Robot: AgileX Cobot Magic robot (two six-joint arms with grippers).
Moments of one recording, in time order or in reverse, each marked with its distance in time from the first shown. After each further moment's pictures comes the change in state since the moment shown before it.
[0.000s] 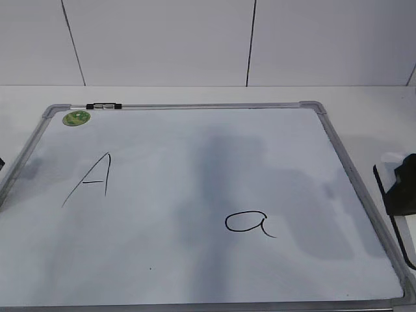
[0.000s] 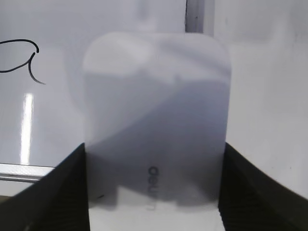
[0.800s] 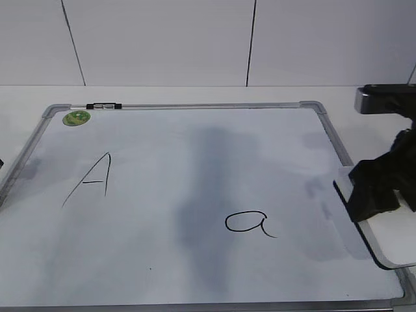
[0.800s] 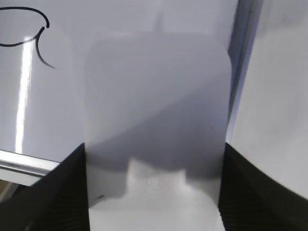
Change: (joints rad) left arm 0.000 0.000 0.000 0.000 0.000 0.001; right arm 0.002 0.226 -0.111 0.095 0.049 -0.180
